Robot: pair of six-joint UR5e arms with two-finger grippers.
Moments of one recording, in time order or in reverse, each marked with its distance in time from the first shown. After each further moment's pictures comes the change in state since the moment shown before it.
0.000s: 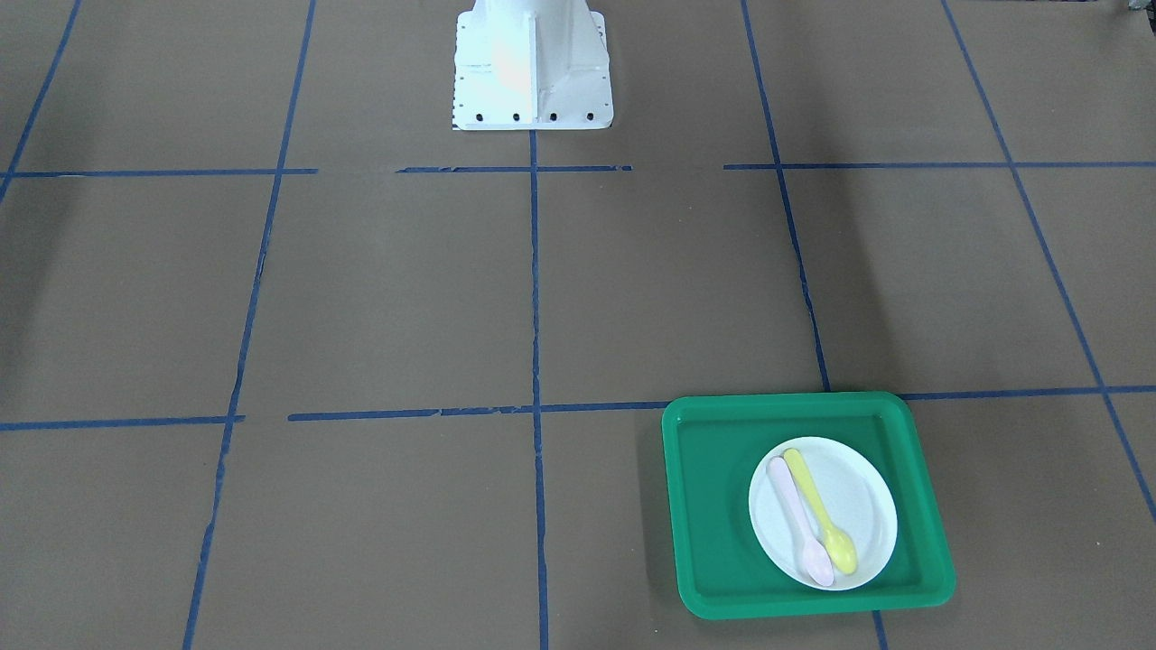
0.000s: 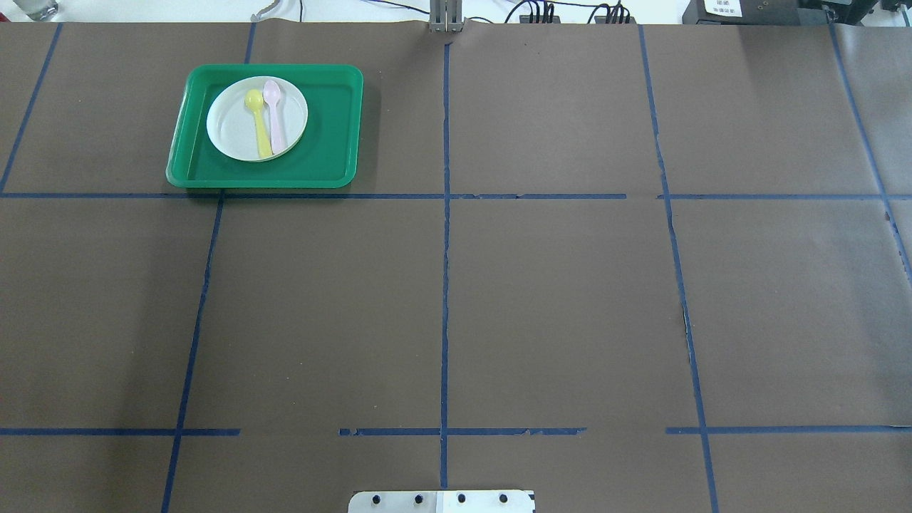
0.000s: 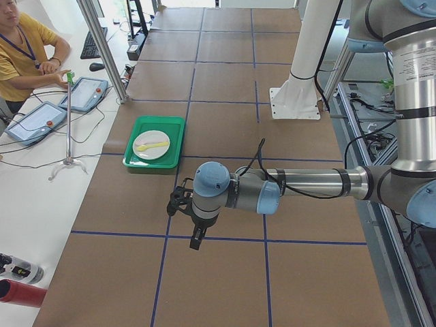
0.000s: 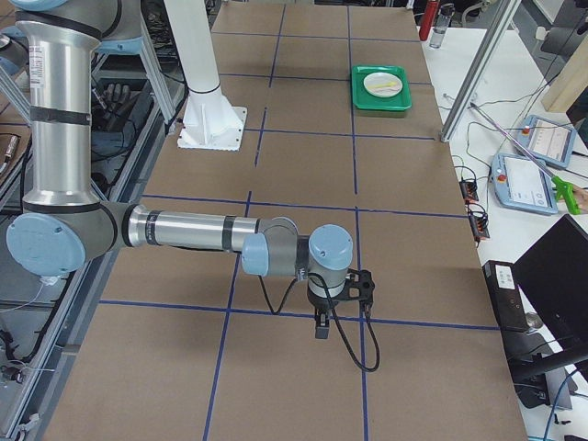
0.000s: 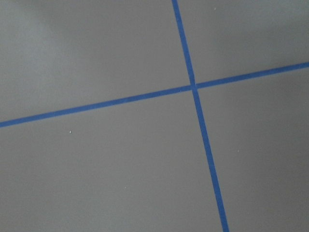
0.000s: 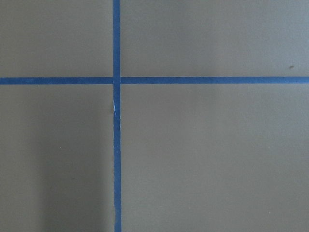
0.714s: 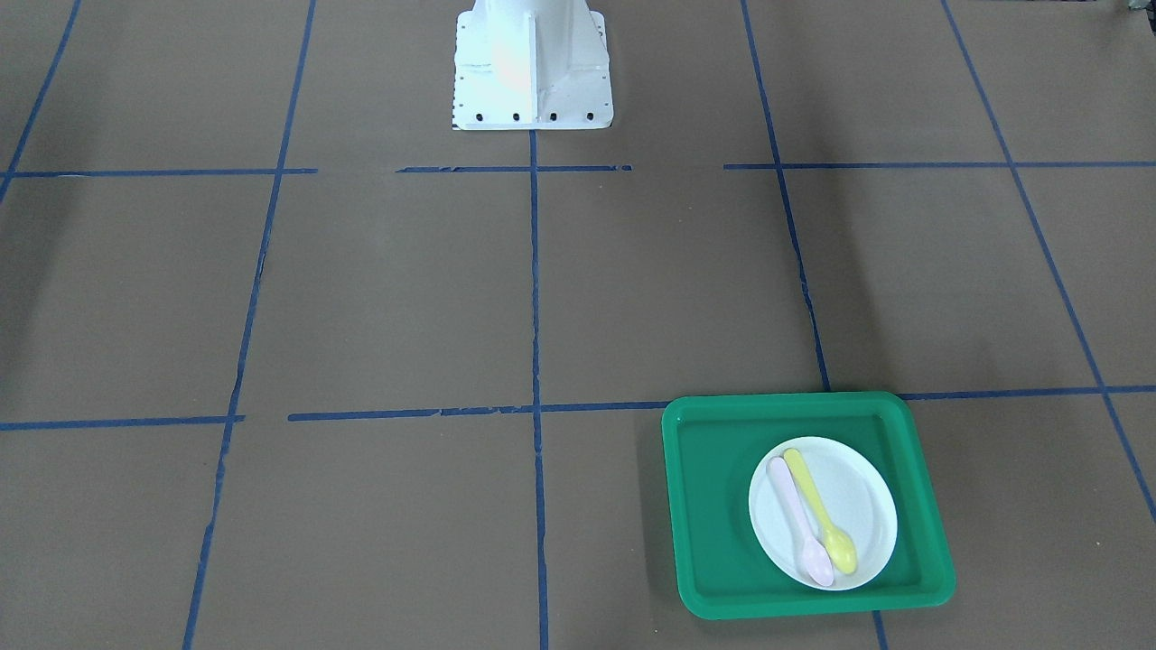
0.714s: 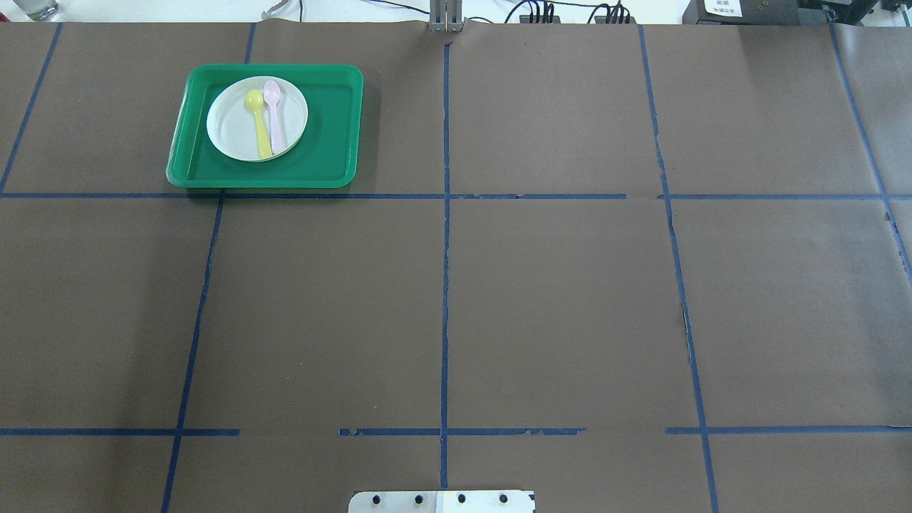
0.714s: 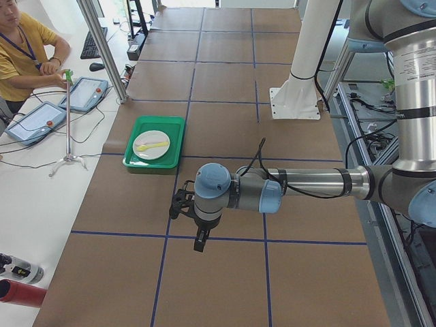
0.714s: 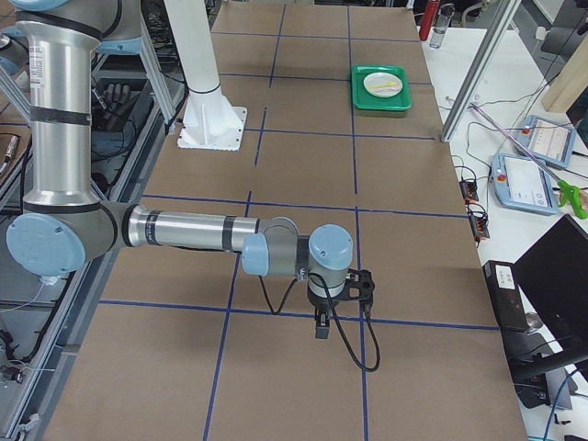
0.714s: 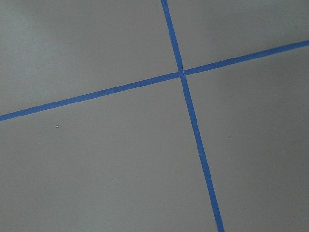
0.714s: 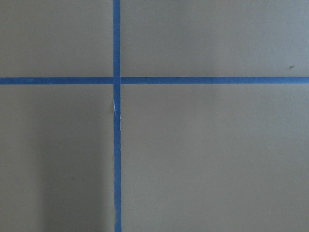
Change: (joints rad) left arm -0.002 0.004 -0.002 0.030 0.001 0.000; right arm 0.000 0.000 0.001 0.000 0.000 -0.001
